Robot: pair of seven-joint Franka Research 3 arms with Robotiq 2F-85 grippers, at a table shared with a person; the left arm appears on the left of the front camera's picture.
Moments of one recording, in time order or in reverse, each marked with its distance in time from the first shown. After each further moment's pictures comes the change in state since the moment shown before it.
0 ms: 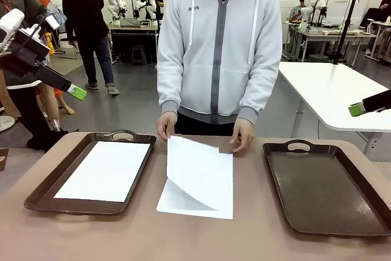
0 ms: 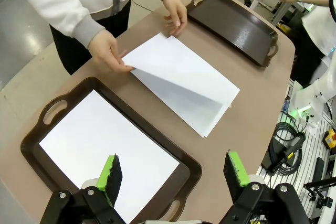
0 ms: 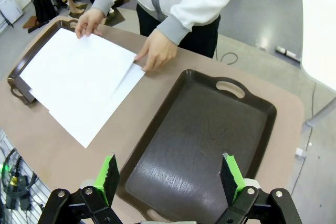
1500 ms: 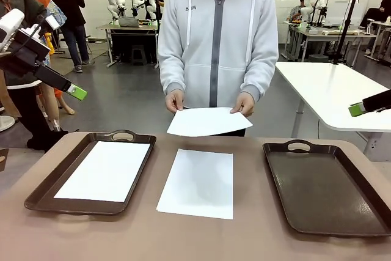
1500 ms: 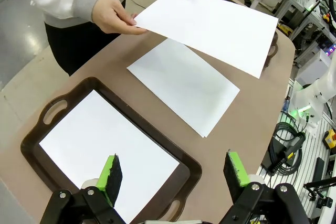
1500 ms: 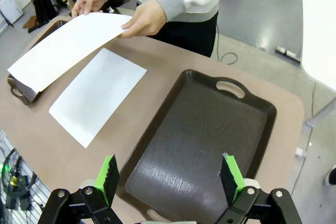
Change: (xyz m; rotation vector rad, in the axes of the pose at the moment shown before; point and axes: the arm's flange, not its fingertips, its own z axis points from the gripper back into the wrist) left arm 0.000 0.000 0.000 0.000 0.000 0.000; right arm 0.000 0.000 0.000 0.000 0.000 0.000
